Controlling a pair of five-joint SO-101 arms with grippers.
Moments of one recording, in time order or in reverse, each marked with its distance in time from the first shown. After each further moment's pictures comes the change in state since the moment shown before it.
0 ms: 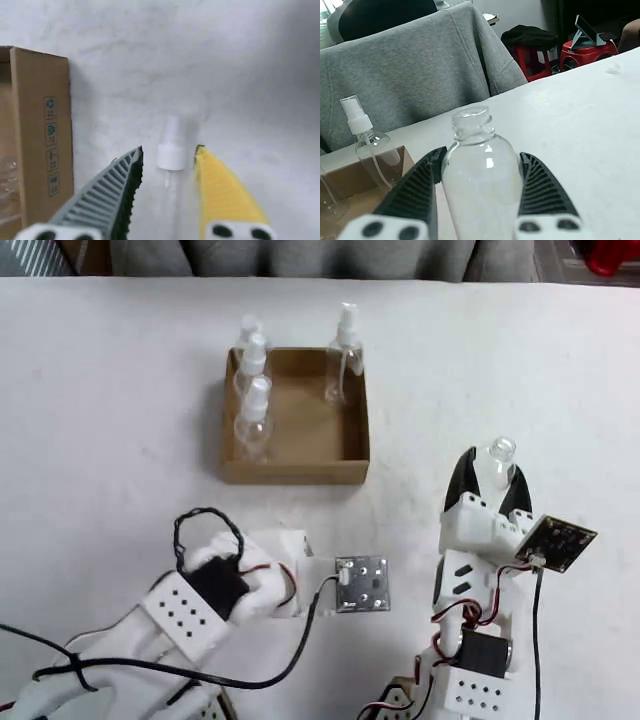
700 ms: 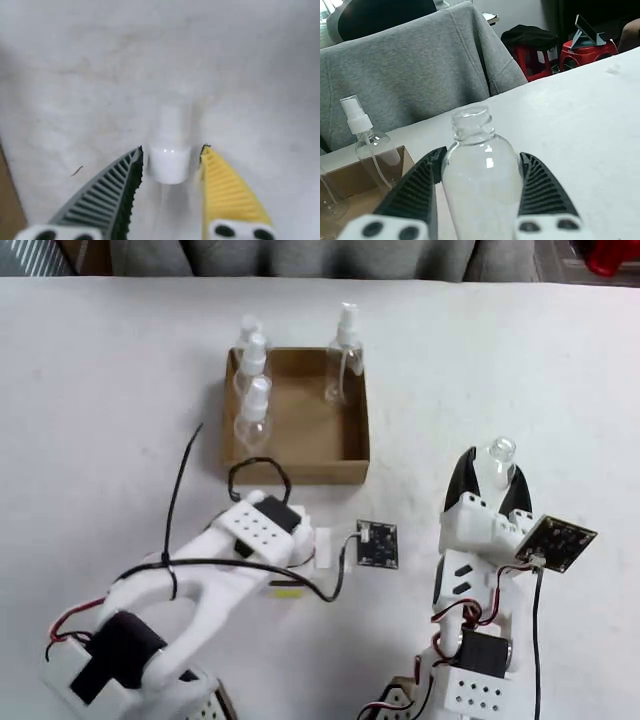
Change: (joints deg) left arm -6.2 39.2 -16.4 -1.6 -4.2; right arm 0.0 0.0 0.0 0.0 0.0
